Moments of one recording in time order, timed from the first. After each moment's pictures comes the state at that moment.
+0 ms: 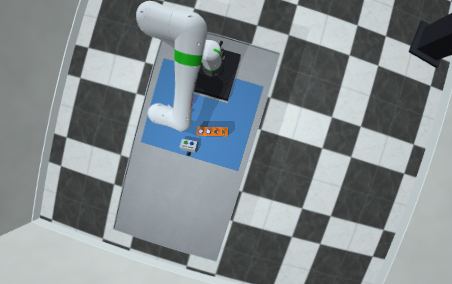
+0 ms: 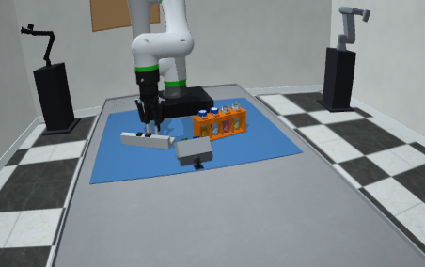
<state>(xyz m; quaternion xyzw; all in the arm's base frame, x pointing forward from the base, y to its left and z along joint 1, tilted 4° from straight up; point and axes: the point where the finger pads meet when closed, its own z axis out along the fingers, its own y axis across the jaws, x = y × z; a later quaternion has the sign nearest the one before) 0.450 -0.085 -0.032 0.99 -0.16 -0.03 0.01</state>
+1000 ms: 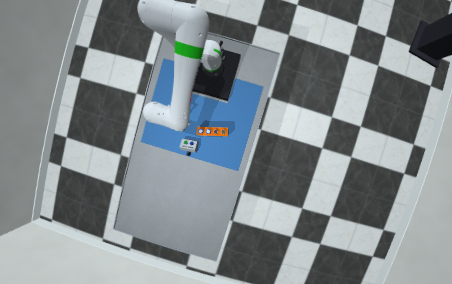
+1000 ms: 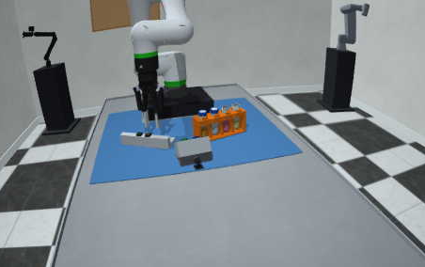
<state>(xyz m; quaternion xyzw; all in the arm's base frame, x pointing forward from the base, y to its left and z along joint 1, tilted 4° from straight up) 0.453 -0.085 0.019 0.99 -0.16 -0.03 0.01</state>
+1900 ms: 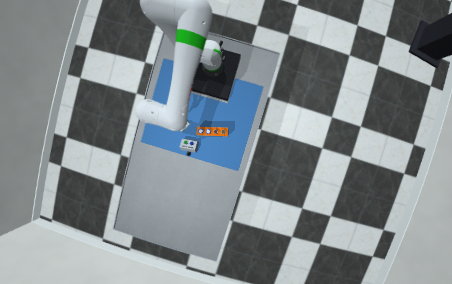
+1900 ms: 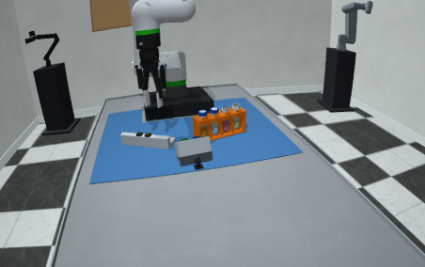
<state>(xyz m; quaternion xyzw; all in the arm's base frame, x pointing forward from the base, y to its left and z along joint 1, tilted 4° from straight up) 0.458 -0.070 0.105 0.97 -0.23 -0.03 0.01</state>
